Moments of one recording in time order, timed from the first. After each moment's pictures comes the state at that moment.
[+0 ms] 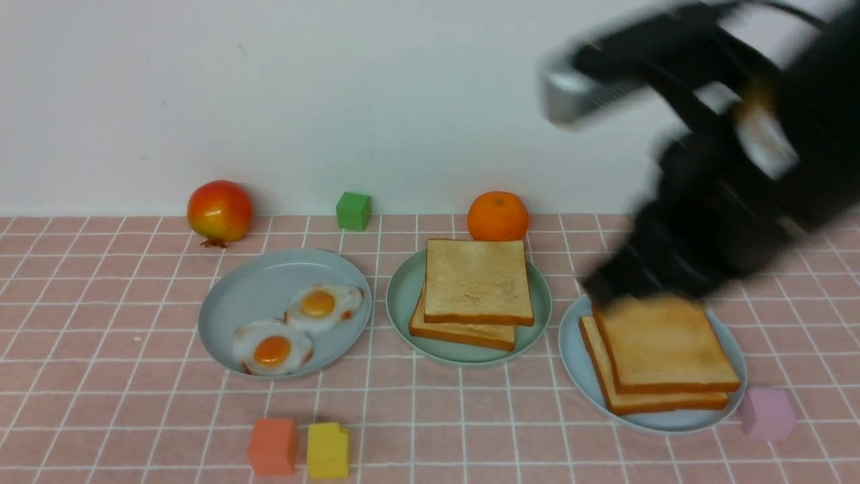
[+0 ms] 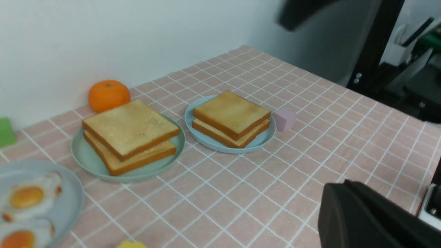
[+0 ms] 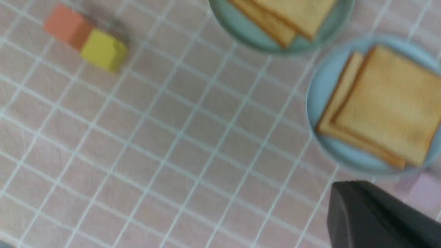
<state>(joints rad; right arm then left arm) 0.78 1.34 -1.40 -0.15 1.25 0.22 -0.64 0.25 -0.45 -0.52 0.44 0.29</state>
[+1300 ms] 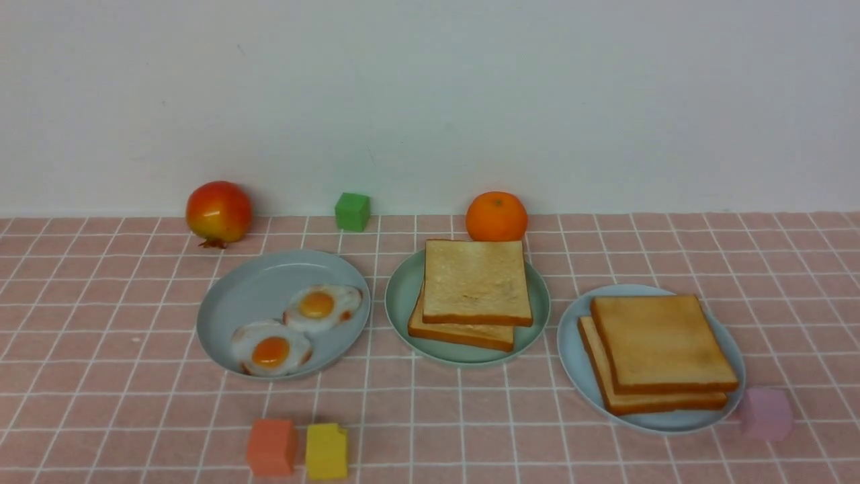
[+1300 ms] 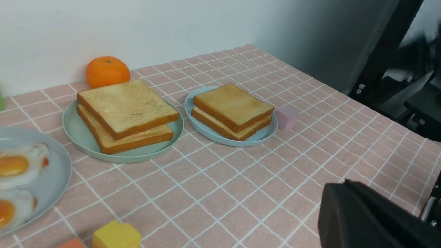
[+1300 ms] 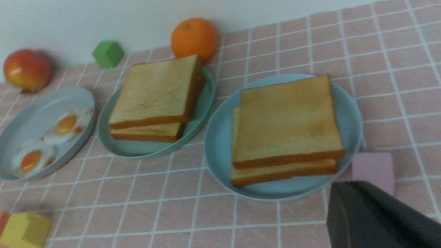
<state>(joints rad) 0.07 0.39 -0.23 0.34 0.32 -0.07 -0.64 0.23 -0.35 -0.57 0.36 0.28</state>
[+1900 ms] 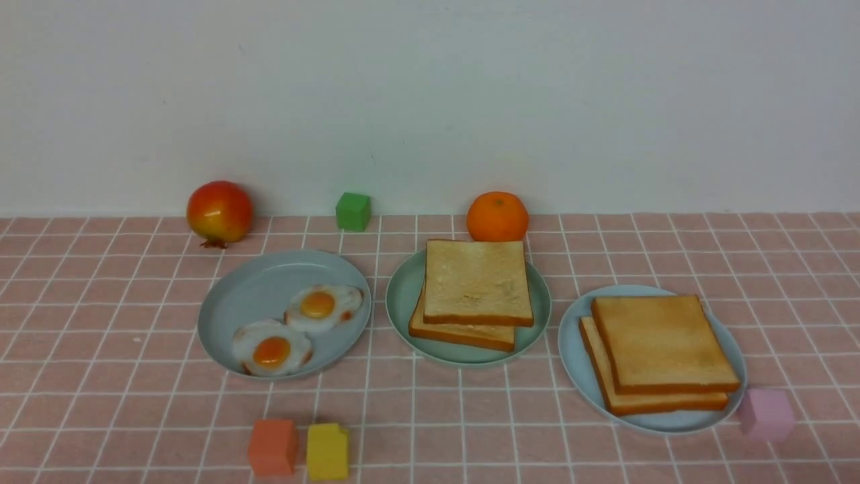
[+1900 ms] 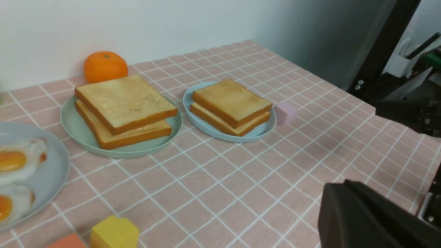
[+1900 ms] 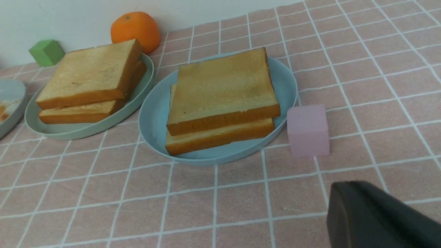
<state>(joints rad) -0.03 -0.01 0.03 0.26 0.38 -0.10 -0.64 0.23 -0.35 -0.58 0.37 0.28</state>
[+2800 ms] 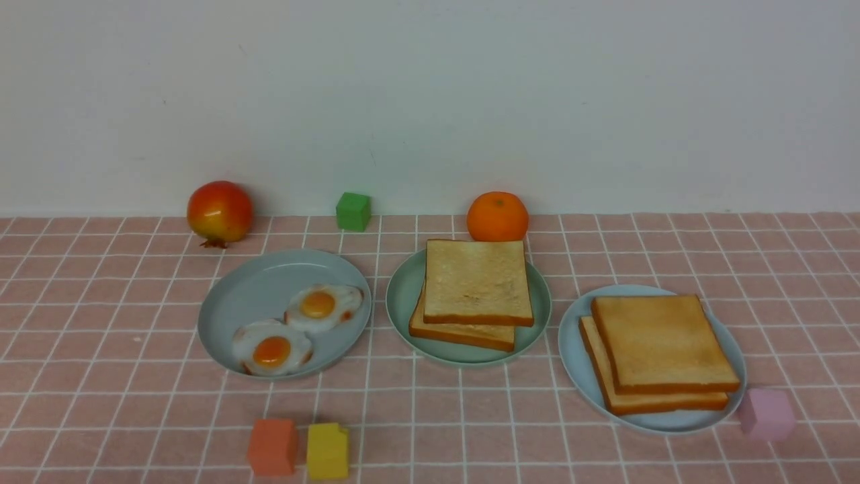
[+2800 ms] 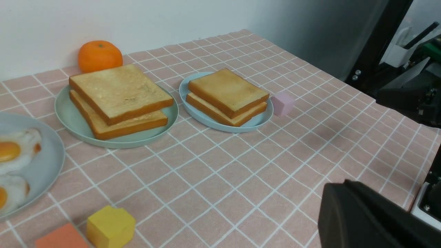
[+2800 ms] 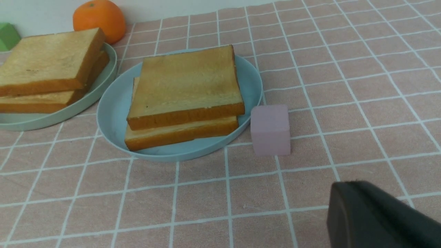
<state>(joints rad) -0.03 -0.01 0.02 0.07 0.39 0.00 -0.64 0.24 -0.35 -0.58 0.40 0.28</state>
